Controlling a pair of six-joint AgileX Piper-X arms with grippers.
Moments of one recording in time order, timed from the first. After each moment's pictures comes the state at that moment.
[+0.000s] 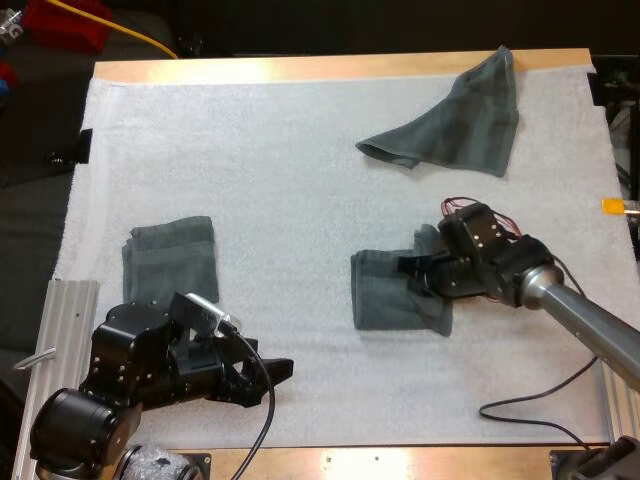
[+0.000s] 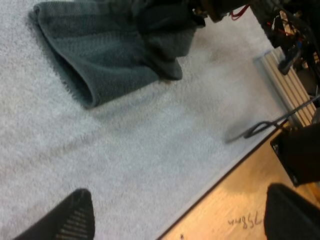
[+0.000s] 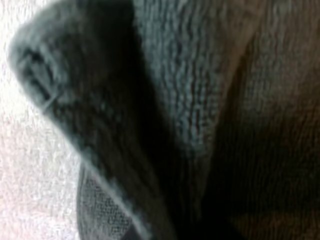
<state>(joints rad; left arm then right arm) -0.30 0.57 -0.73 1.11 0.66 -1.97 0.54 1.51 -0.86 0.59 -0.29 -1.13</state>
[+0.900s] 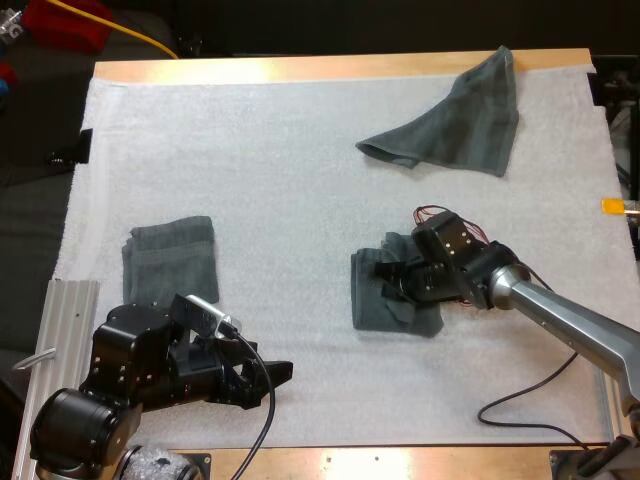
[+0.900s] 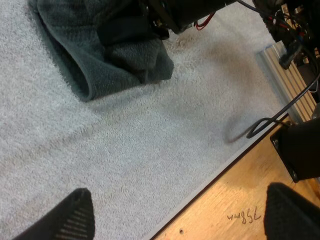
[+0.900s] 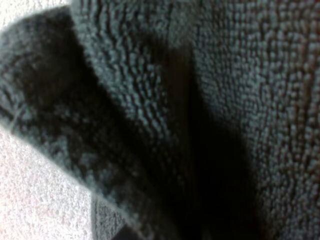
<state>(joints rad) -0.30 0.57 -0.73 1.12 0.66 -1.97 0.60 1.63 -0.86 0.44 -0.32 -1.07</state>
